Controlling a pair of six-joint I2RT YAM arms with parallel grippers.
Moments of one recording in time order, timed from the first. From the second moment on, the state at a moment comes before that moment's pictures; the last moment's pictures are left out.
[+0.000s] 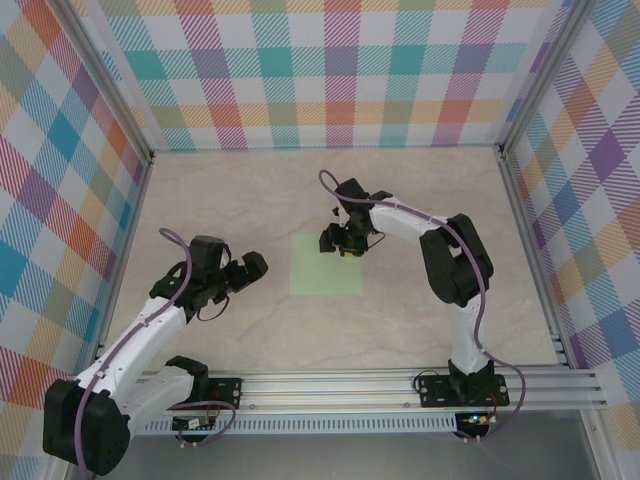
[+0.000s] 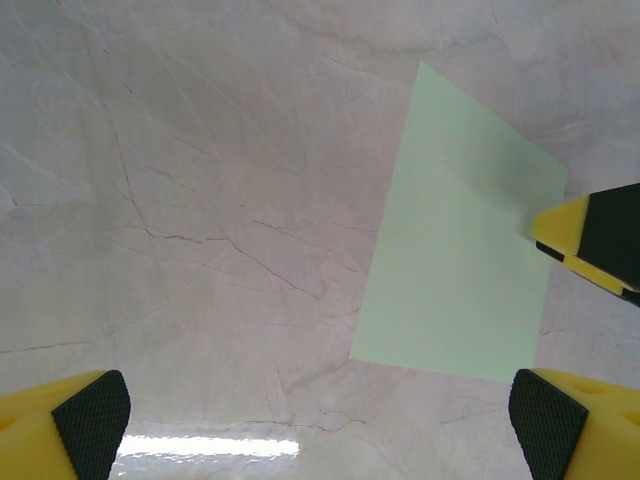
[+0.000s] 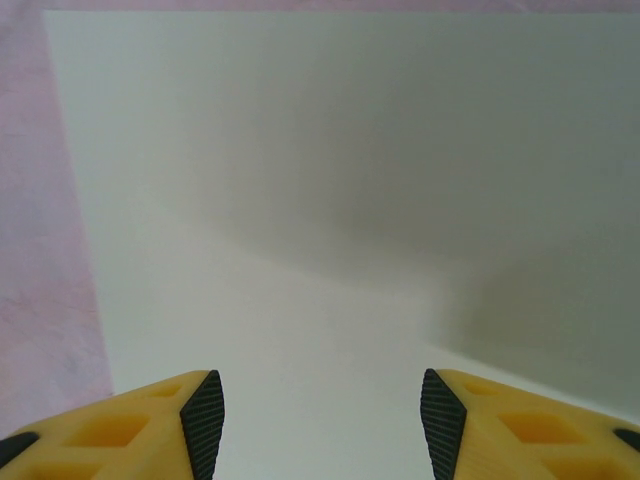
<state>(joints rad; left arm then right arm) -0.30 0.96 0.62 -0.54 0.14 -0.79 0.58 2.08 1.51 -0.71 -0.35 0.52</state>
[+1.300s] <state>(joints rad) -0.31 0.95 0.57 -0.45 0.18 -0.80 0.69 2.05 1.56 -0.88 -0.10 0.63</state>
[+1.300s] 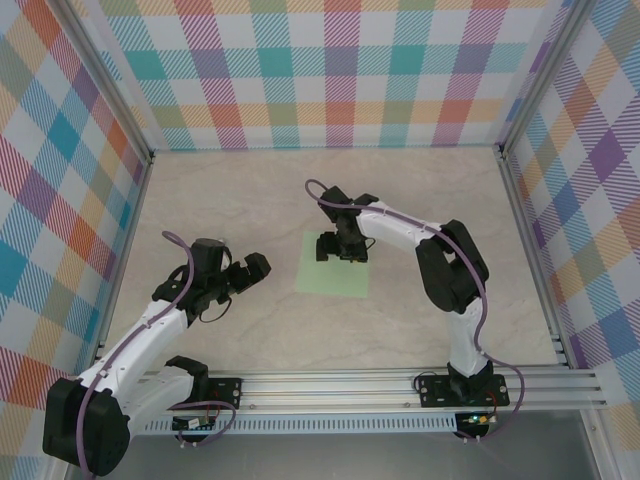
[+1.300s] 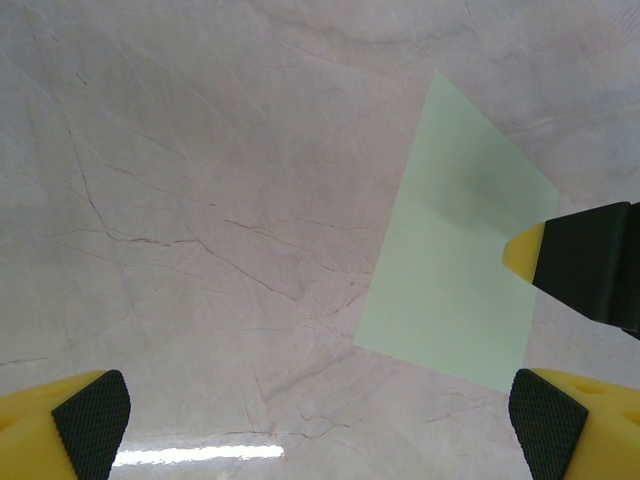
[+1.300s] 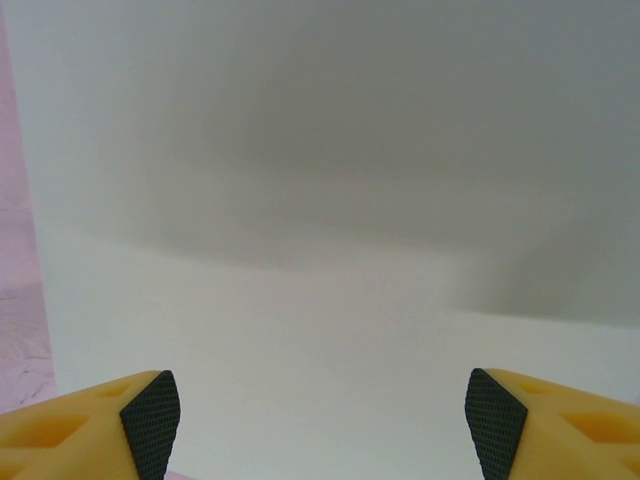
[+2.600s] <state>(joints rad) -0.31 0.95 0.59 -0.50 0.17 -0.78 0.73 2.05 1.45 -0.87 -0.02 0.09</state>
